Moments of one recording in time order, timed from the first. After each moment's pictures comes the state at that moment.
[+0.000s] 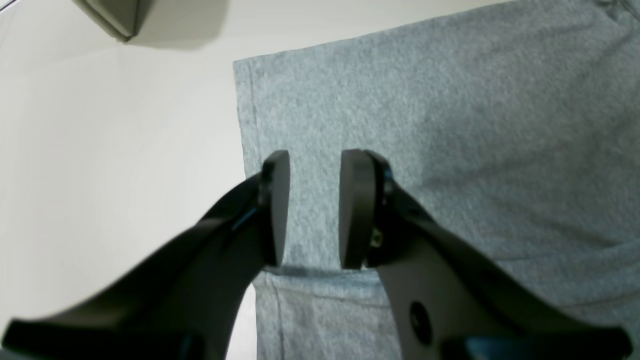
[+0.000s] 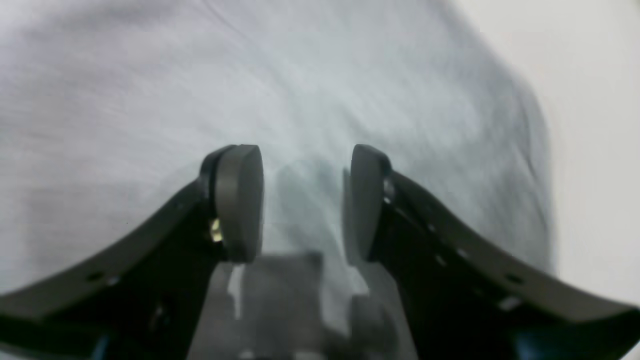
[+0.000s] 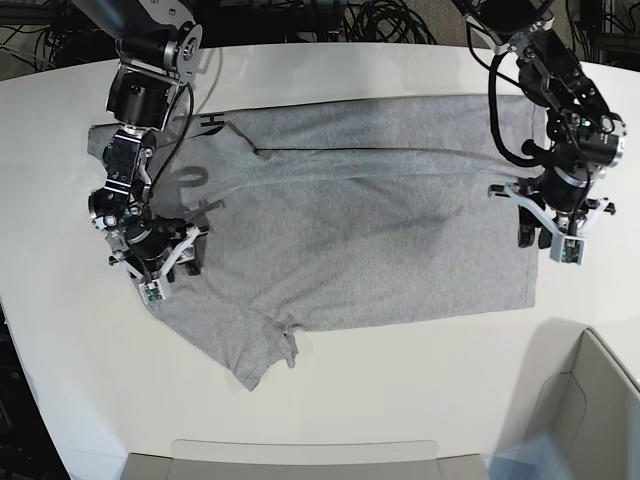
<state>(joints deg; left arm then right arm) 1.3 -4.4 -33.6 115.5 -14.3 -31.8 64.9 17.1 5.0 21.0 62.4 -13.2 34.5 -24.7</state>
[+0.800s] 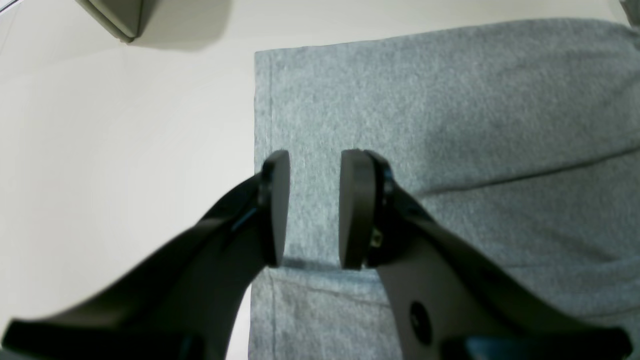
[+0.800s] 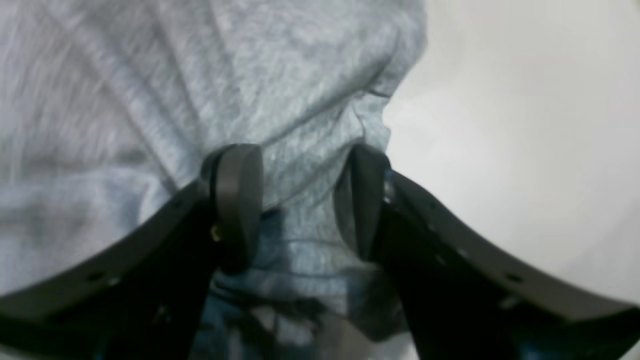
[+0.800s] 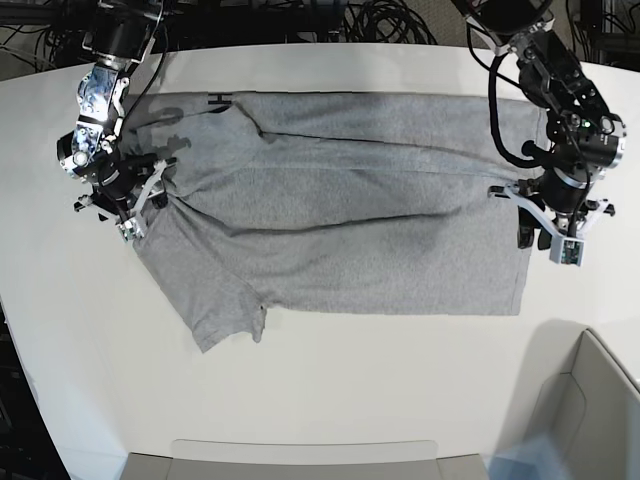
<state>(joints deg) 1.0 -4.4 -33.4 115.5 -14.3 -31.8 64.9 -2.1 9.5 20.9 86.1 -8.9 41.7 -41.1</state>
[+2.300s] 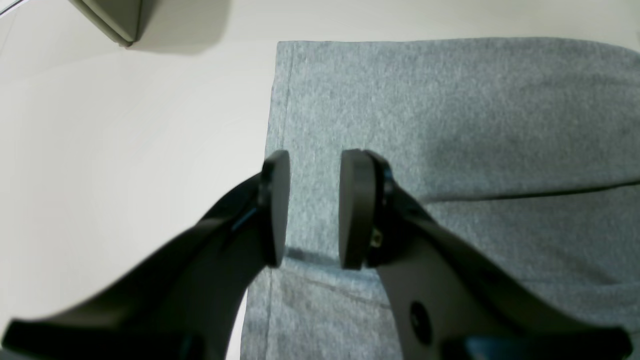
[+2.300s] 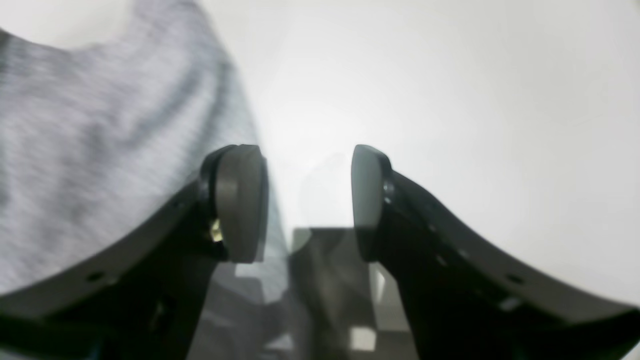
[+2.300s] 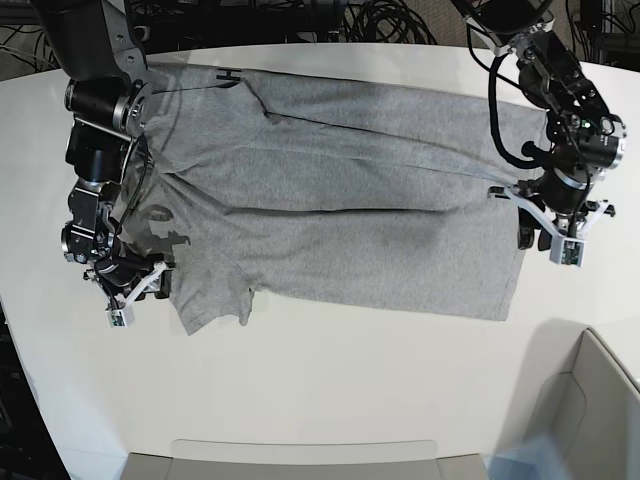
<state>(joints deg) 0.9 -4.4 -33.3 115.5 -14.3 -31.8 65.0 32.3 14.2 17.7 34.6 -8.1 31.8 -19.9</state>
